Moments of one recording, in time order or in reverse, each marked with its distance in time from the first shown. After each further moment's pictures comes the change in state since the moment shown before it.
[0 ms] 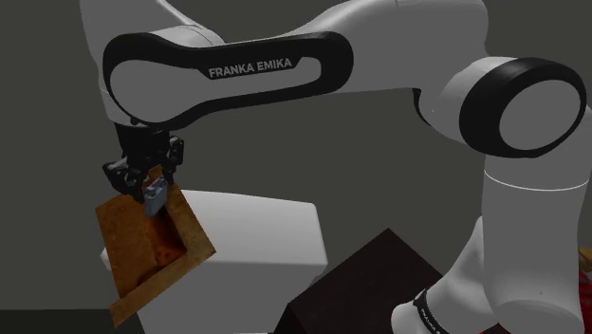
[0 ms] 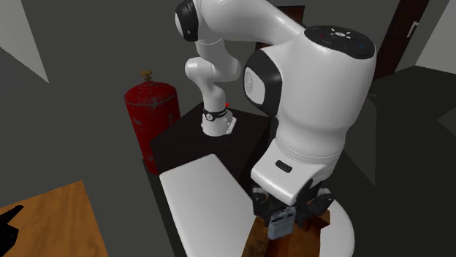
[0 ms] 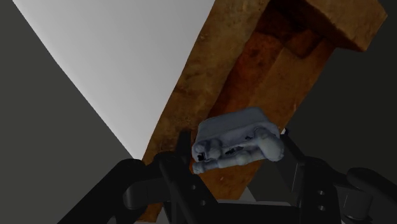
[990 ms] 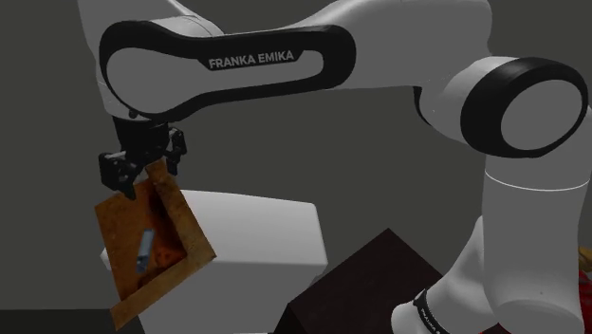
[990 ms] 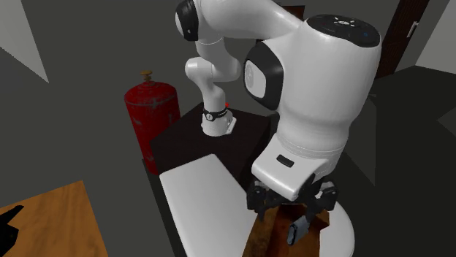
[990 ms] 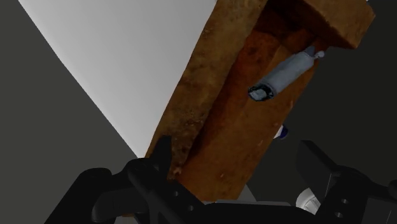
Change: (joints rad) arm 0.002 -0.003 0.001 0.023 0.002 -0.024 -0.003
